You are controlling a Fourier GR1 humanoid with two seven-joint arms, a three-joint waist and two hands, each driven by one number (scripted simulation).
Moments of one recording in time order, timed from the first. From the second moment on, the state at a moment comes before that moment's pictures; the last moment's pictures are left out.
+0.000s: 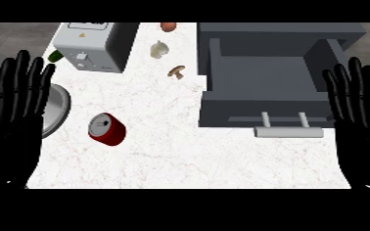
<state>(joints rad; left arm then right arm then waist) -0.04 0.11 0.01 -2.10 0.00 -0.01 0.02 0.00 -0.06 0.00 -2.10 -0.03 0.03 0.00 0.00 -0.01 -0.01</state>
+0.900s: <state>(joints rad) 0.14 0.34 0.05 -2.12 0.41 -0.40 0.22 0.13 -0.08 -0.05 -2.12 0.00 0.00 0.19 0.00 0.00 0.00</state>
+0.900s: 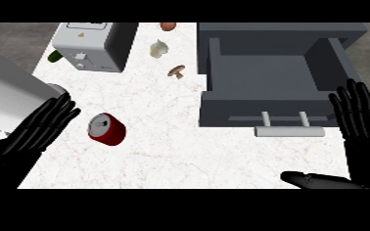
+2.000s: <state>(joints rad) 0.03 0.23 0.13 -1.89 0.31 -0.46 0.22 0.23 -0.09 -0.17 -2.03 -0.07 0.12 0.04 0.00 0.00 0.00</state>
